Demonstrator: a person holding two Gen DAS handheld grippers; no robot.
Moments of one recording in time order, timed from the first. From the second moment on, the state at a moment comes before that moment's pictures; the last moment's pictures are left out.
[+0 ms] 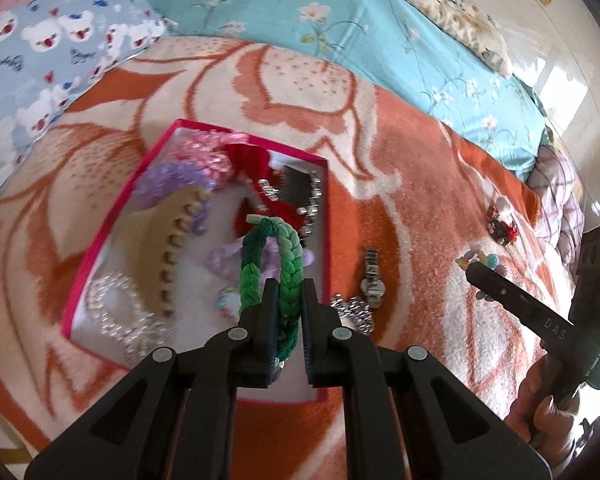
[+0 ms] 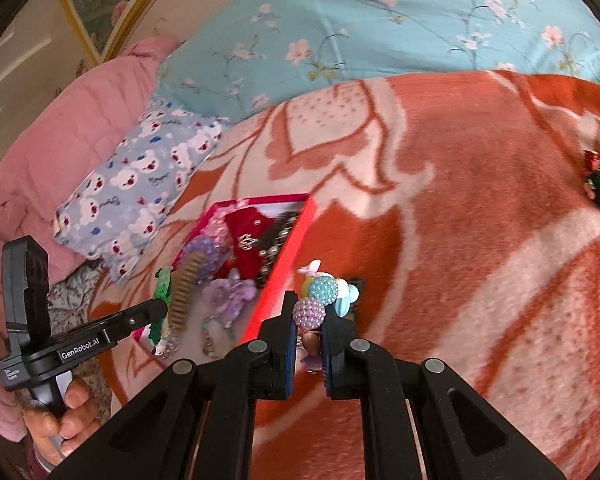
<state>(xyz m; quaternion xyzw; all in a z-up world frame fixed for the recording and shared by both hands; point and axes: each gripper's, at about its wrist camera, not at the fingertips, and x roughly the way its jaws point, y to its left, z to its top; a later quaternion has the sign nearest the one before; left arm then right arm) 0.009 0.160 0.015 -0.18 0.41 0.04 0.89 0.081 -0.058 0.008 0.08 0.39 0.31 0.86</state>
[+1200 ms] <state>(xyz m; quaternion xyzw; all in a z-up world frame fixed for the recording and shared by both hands) -0.031 0.223 -0.010 -0.20 0.42 0.09 0.88 0.046 0.077 -0.024 0.01 0.43 0.42 0.80</state>
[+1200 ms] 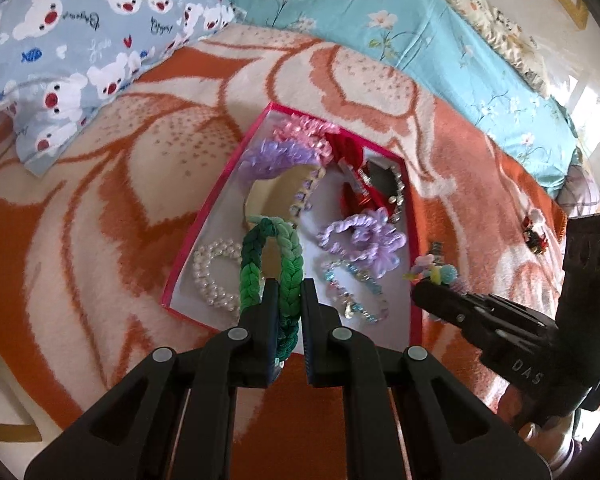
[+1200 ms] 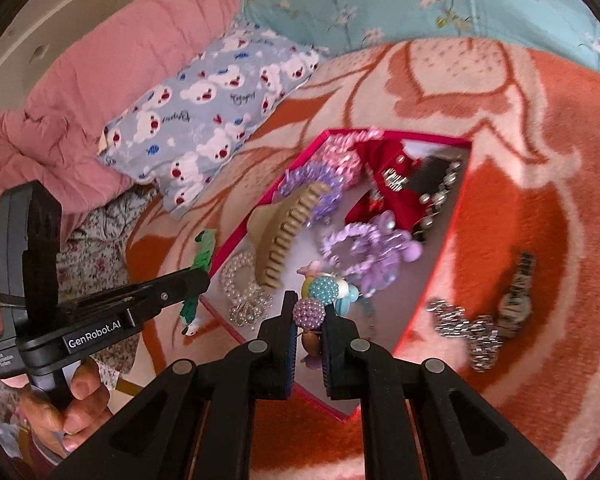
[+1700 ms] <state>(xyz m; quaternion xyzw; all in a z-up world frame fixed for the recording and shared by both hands) -0.016 0.224 -0.045 -0.20 0.45 0.09 0.87 0.060 0.098 -0.071 0.00 0.48 0.41 0.78</state>
